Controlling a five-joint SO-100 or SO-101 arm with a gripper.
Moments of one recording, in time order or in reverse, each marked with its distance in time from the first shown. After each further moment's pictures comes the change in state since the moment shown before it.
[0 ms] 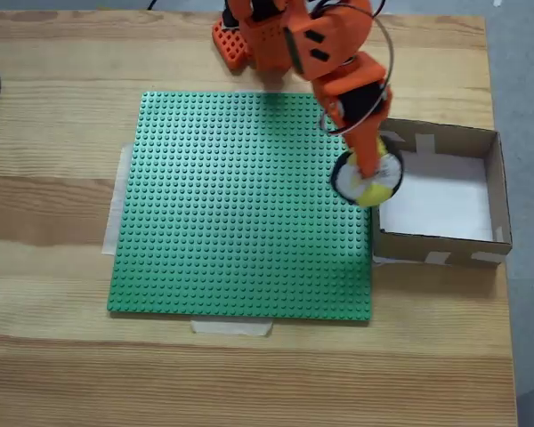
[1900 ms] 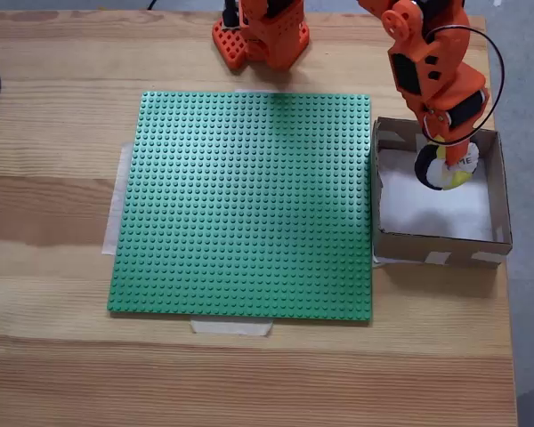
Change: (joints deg) arm -16.9 -24.5 -20.4 8.7 4.9
